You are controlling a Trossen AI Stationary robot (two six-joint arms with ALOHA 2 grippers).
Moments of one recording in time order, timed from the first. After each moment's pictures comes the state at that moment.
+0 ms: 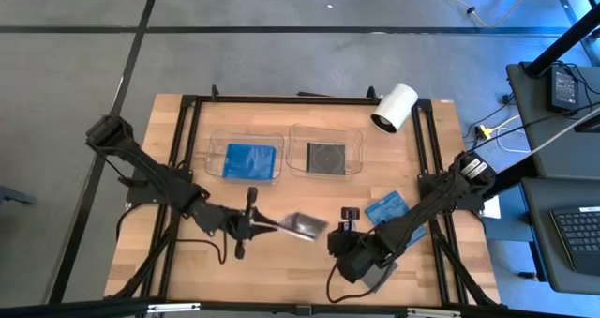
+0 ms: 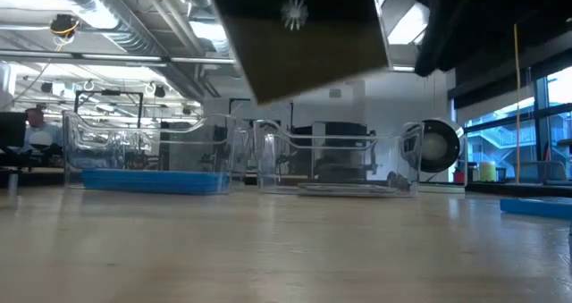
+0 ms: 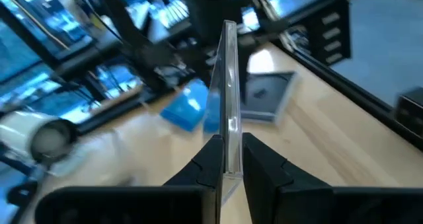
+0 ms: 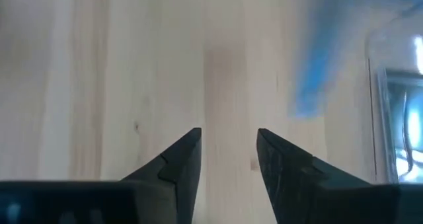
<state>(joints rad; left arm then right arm) -0.60 1.31 0.69 0.34 -0.53 0.27 0.64 1.83 1.39 -0.79 0.47 0.53</state>
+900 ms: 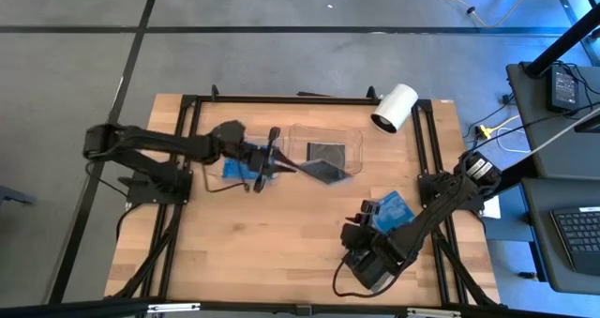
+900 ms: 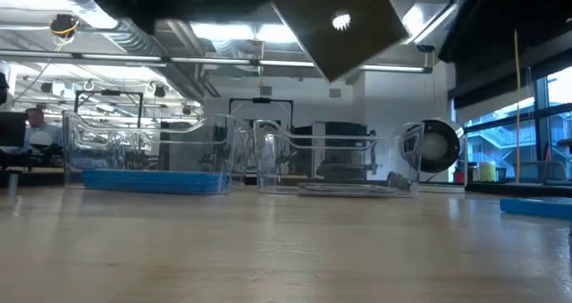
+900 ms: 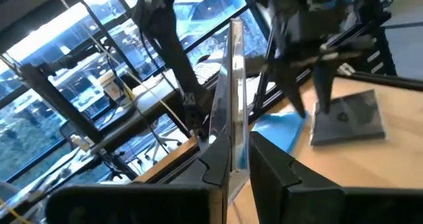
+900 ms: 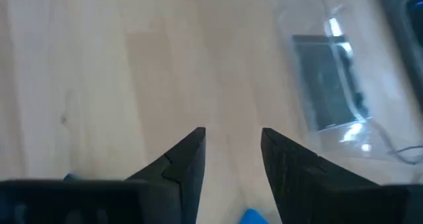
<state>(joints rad) 0.15 1.29 0.69 0.56 0.39 0.59 0.71 1.80 1.39 -1.05 0.71 0.83</state>
